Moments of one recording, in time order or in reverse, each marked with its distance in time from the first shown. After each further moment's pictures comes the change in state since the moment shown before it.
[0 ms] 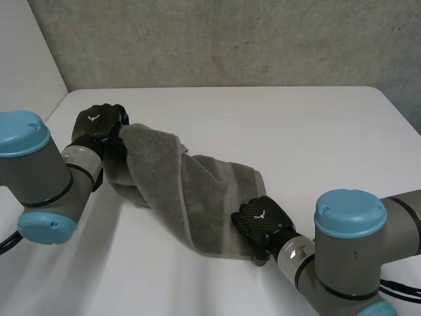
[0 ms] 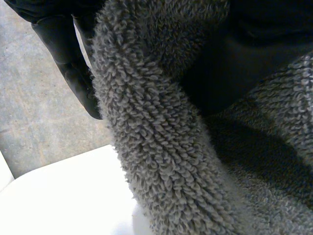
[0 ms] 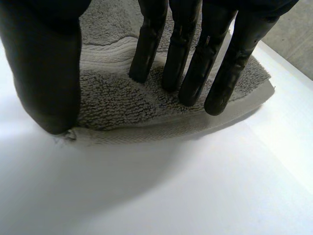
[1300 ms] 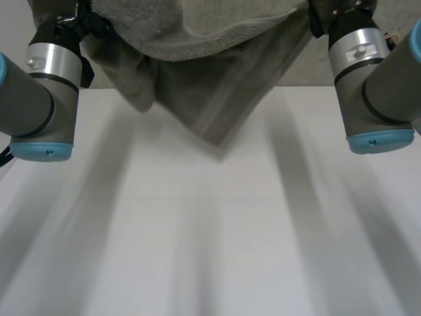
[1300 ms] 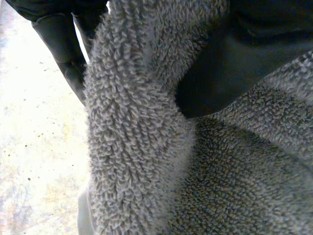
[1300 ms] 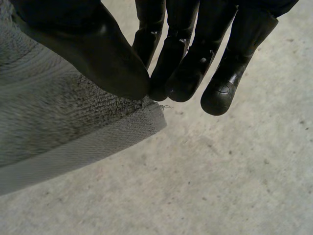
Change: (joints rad) left arm -0.017 0.059 0.316 0.229 -0.009 -0.190; right arm -0.188 -0.037 -0.718 -0.217 0.115 -0.039; left_hand 0.000 0.000 -0.005 0.000 0.000; right_hand 0.520 0.496 0.525 0.521 0.630
